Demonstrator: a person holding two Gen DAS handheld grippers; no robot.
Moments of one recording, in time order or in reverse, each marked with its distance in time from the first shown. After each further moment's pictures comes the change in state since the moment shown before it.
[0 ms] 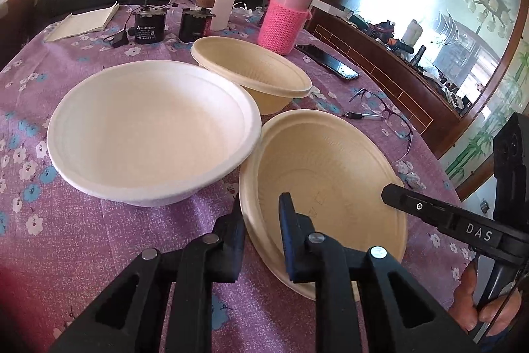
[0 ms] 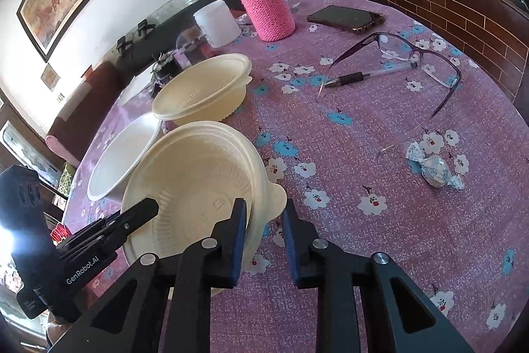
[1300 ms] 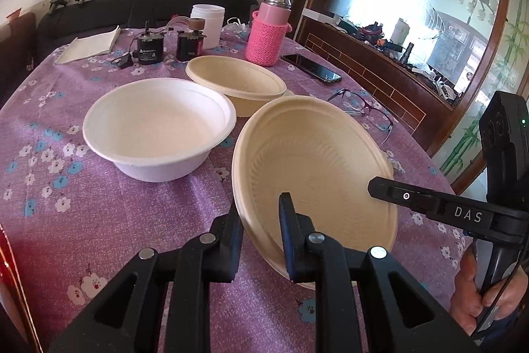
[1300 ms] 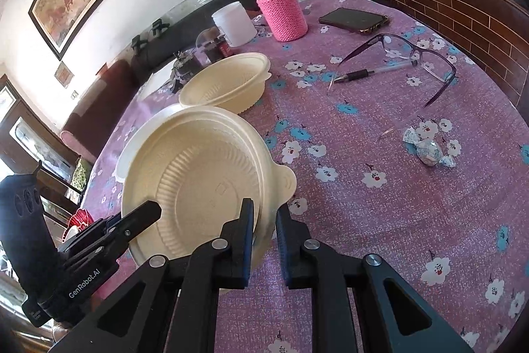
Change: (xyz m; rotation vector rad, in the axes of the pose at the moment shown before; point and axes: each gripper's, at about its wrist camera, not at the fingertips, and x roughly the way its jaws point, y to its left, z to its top) left arm -0.051 -0.027 -0.024 0.063 -0.060 0.042; right arm -0.031 0.008 -0.017 -0.021 0.006 0.062
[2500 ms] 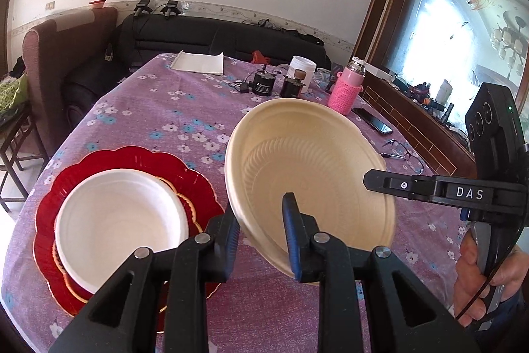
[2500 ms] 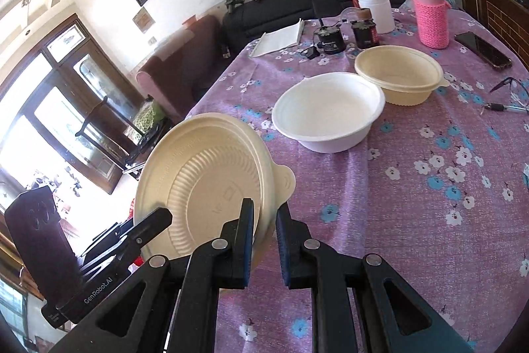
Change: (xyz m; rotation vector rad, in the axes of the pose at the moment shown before) left arm -0.161 0.088 -0.060 -0.190 -0.189 0.195; right arm 0.004 0.160 -0.024 -0.253 0.109 0.286
